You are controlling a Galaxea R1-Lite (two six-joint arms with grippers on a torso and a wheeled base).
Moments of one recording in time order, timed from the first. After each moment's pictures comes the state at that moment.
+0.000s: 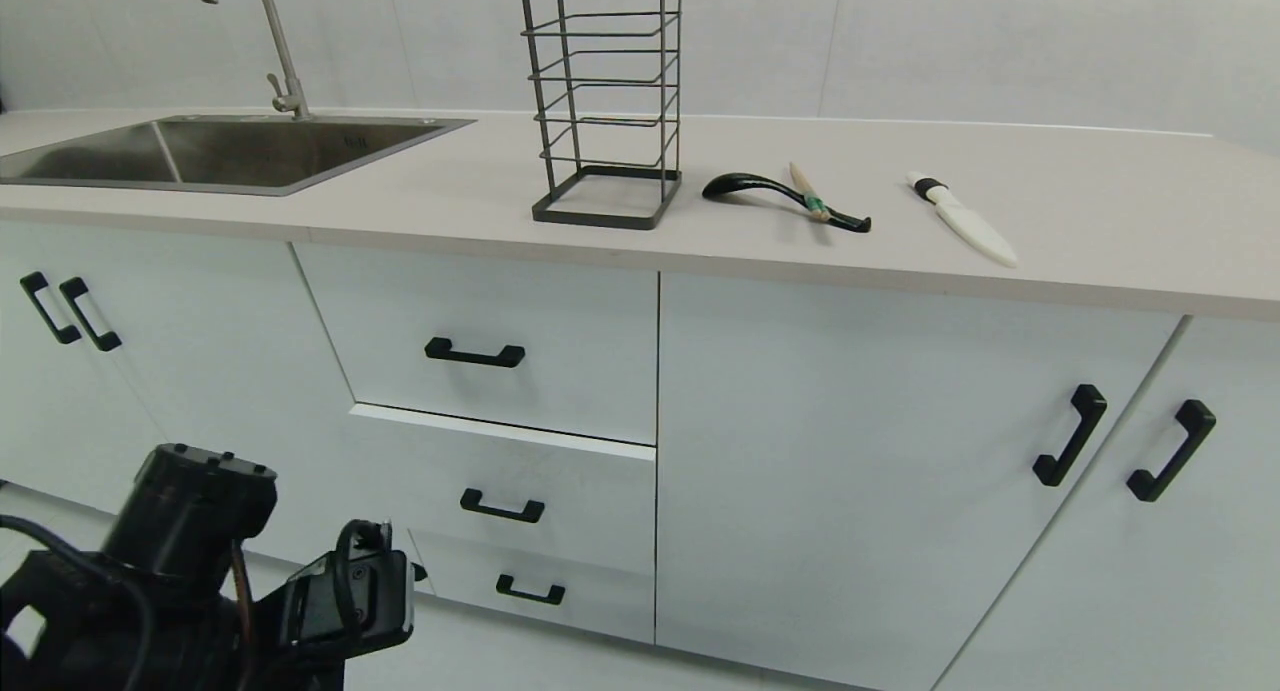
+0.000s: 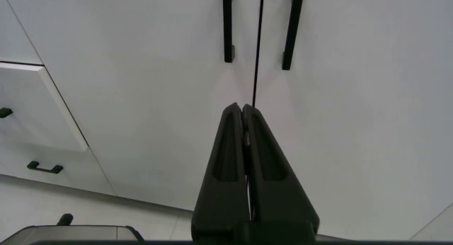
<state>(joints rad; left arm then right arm) -0.36 1.46 -0.39 -0.13 -0.36 0.91 0.00 0.00 0.00 0.01 0.02 0.00</state>
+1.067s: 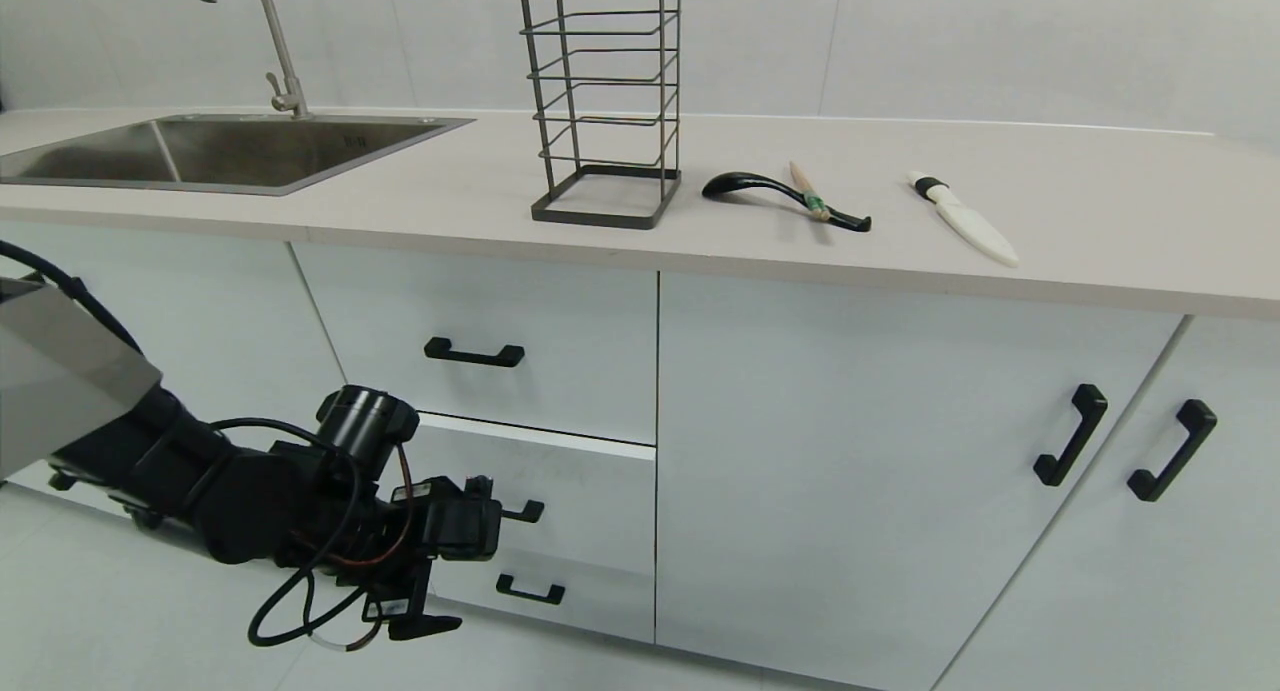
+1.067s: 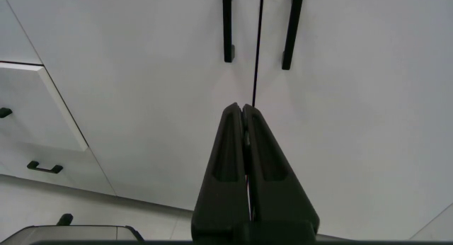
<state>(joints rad) -0.25 1.97 -0.72 -0.16 -0.26 1.29 0.00 0.00 0.00 0.01 0.02 0.00</state>
